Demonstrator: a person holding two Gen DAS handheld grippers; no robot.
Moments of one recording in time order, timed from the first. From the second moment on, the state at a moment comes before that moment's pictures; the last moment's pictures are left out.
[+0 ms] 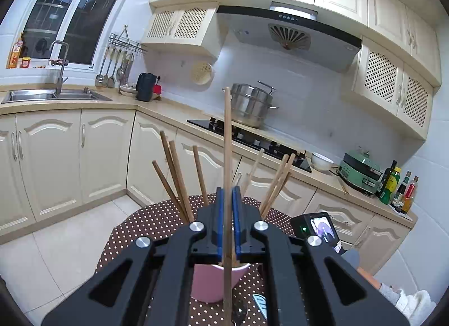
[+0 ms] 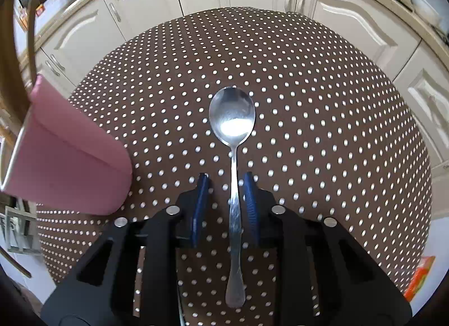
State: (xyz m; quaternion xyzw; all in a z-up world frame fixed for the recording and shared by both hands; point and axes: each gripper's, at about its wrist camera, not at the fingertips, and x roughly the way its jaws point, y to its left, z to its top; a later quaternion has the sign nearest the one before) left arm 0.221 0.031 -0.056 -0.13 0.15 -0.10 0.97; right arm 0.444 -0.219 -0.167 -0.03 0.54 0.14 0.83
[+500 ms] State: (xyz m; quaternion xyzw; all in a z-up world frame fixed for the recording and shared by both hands) left arm 0.227 0.041 -0.036 -0.15 0.10 -0.10 0.98; right arm 0.395 -0.270 -0.105 0.08 0.39 0.18 0.90
